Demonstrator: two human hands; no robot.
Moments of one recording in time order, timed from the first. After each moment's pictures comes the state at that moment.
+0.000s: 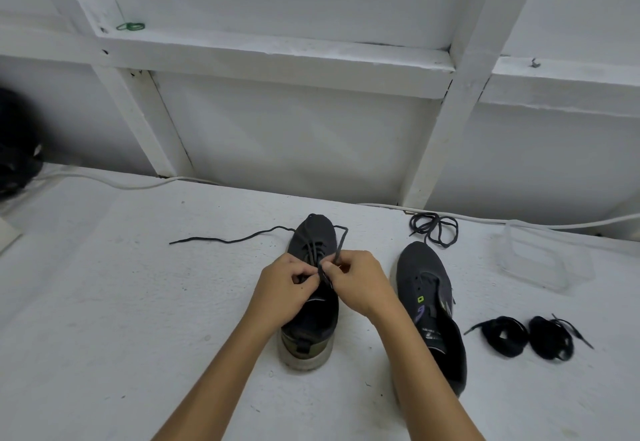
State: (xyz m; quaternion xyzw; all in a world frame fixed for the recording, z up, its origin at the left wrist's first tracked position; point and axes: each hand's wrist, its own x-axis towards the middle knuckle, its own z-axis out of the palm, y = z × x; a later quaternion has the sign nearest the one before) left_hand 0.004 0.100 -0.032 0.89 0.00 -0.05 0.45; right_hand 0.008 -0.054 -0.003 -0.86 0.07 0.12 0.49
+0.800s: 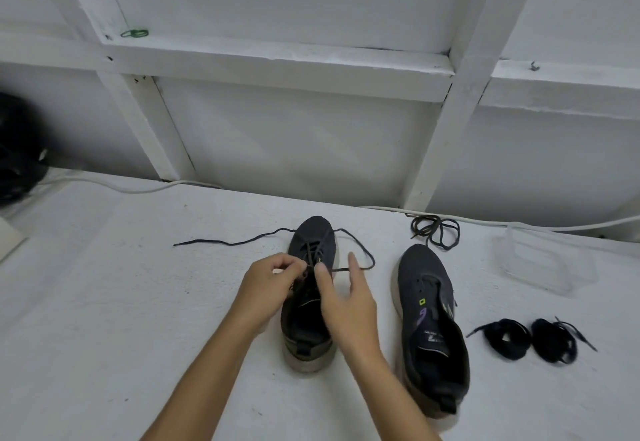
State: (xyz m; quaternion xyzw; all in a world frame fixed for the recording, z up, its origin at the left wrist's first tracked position) left_hand 0.003 0.113 -0.014 0.77 0.12 -0.10 0.62; right_hand -0.035 -0.021 -0.020 -0.75 0.20 0.05 0.63
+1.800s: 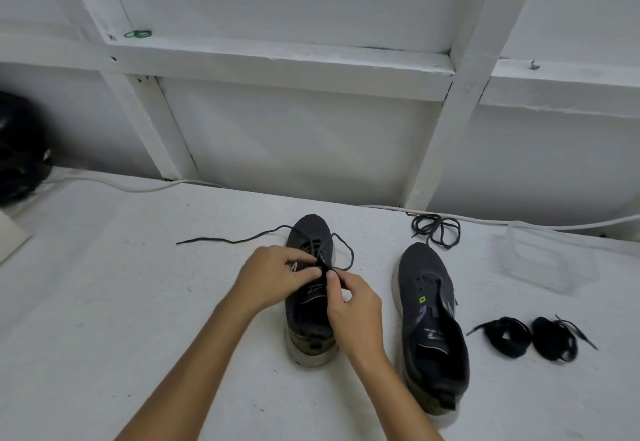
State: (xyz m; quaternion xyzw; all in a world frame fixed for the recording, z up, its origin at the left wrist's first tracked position) left_hand 0.017 0.119 0.004 0.93 -0.05 -0.07 0.35; right_hand -0.035 -0.030 -0.048 -0.81 0.12 -0.06 0.57
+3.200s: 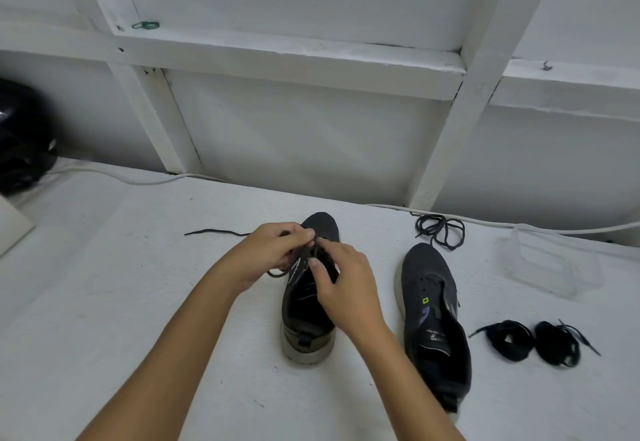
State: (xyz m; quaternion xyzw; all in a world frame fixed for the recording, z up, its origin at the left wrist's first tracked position) left_hand 0.032 0.130 0.034 0.76 0.00 -0.21 0.62; right_hand -0.009 -0.026 -0.025 -0.90 -0.05 -0.09 0.43
